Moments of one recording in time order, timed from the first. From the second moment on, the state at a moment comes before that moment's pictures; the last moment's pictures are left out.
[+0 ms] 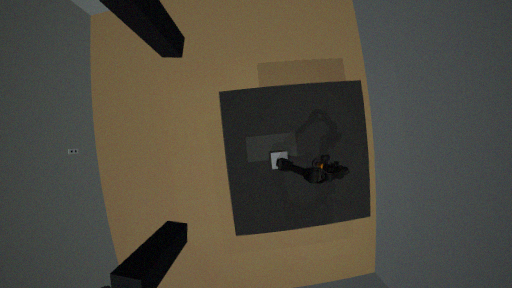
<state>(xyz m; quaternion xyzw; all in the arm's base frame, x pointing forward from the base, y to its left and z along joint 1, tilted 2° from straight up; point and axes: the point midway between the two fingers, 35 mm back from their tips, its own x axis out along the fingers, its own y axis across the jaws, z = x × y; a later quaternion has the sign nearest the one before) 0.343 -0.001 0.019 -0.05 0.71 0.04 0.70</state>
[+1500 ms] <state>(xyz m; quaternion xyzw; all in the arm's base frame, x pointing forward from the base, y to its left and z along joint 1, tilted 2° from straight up) 0.343 -0.001 0.014 -0.07 0.71 0.06 0.70</state>
